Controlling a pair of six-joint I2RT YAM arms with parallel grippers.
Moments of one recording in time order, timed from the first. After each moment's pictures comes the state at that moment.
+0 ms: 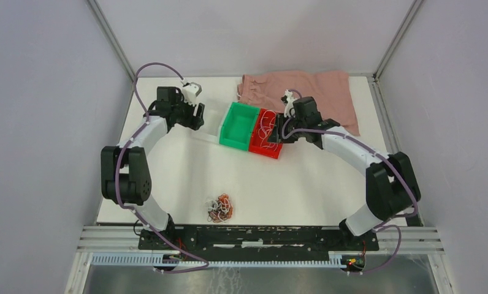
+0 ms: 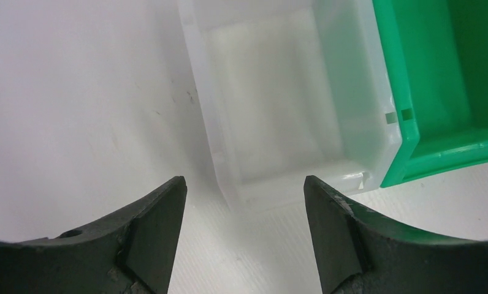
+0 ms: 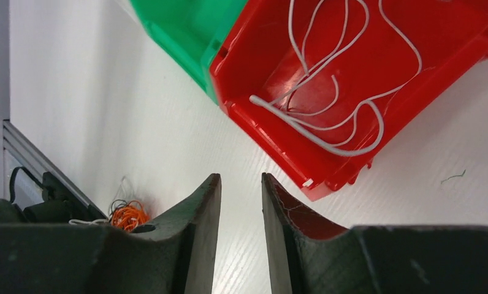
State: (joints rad) left arm -0.06 1.68 1.18 -0.27 0.34 0.33; right arm 0.45 1.54 1.05 -0.24 -0.36 0.43
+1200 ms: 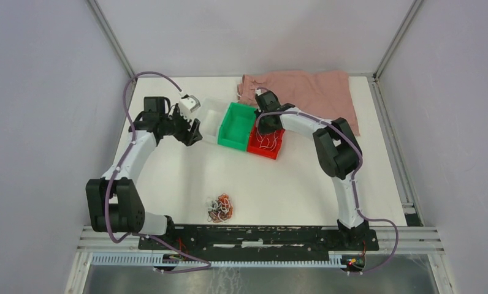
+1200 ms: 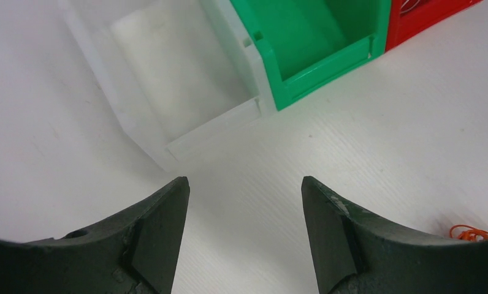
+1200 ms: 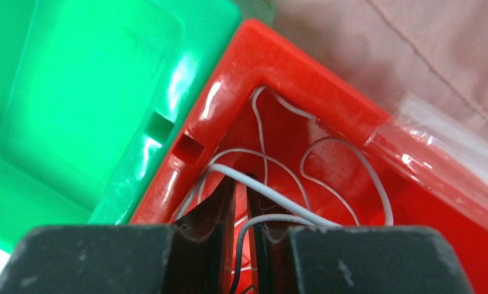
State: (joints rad) left arm -0.02 1.41 1.03 -0.46 0.58 0.57; right arm 0.56 2.18 1.63 -0.42 0.07 0.32
